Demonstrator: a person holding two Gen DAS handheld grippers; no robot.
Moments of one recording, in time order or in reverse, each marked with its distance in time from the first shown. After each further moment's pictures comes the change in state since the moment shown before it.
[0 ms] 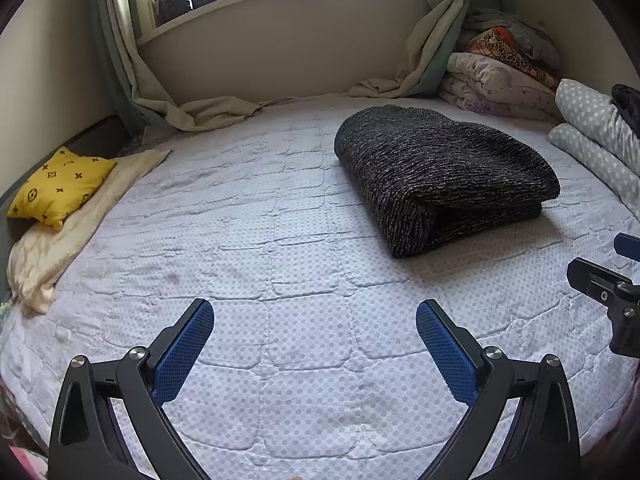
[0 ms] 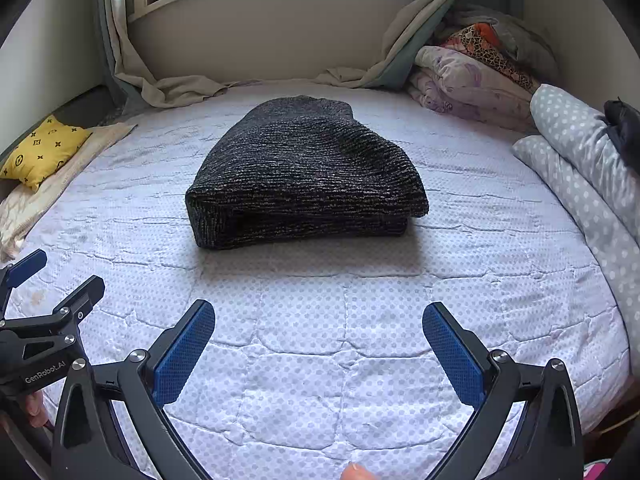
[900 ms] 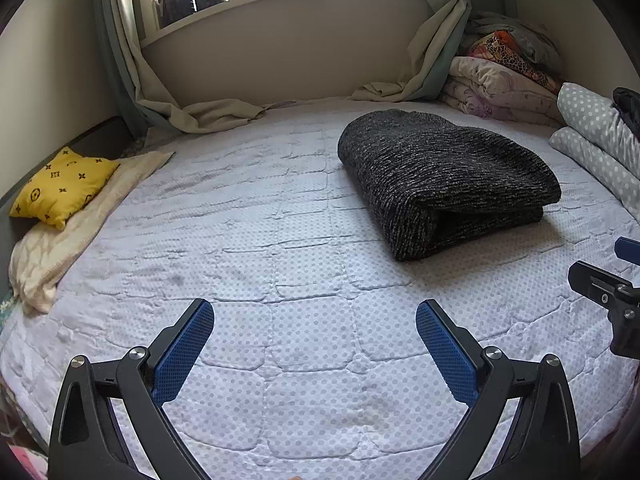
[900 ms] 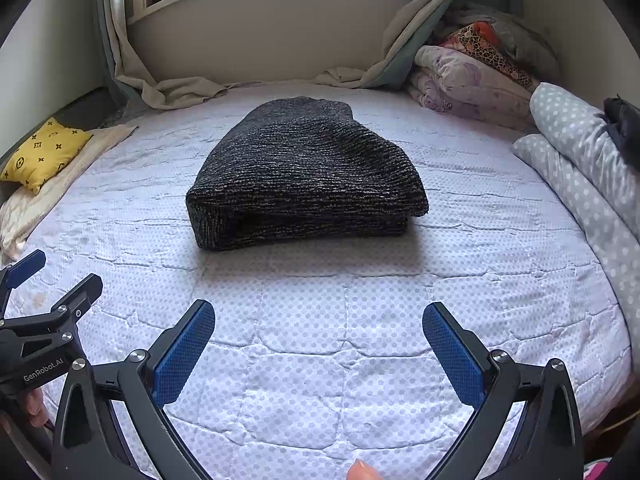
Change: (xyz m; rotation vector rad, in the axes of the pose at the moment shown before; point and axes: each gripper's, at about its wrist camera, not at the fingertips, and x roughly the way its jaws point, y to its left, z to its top) left arm -0.003 0.001 0.001 -0.008 -0.012 0.009; right arm -0.001 0.000 -0.001 0.008 -0.004 0.002
